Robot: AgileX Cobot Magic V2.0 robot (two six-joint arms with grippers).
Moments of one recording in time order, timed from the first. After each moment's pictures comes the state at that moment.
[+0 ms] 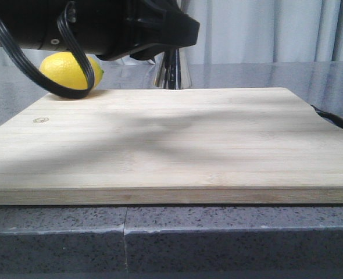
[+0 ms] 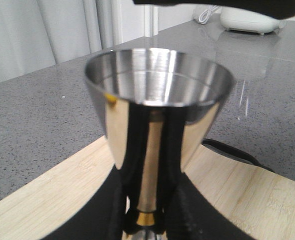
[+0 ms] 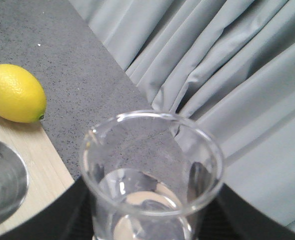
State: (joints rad) left arm -0.75 1.52 -0.74 0.39 -0.60 -0.29; right arm 0.52 1.23 -0.98 -0.23 -0.01 -0.47
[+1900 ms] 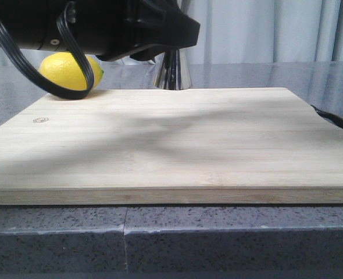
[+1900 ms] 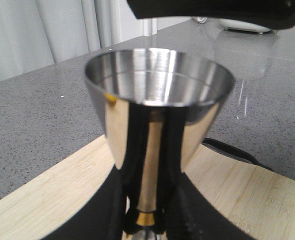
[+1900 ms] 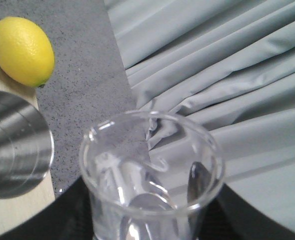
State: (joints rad) left arm -0.75 1.52 -0.74 0.39 -0.60 -0.29; right arm 0.56 1.23 -0.98 -0.62 0.00 -0.47
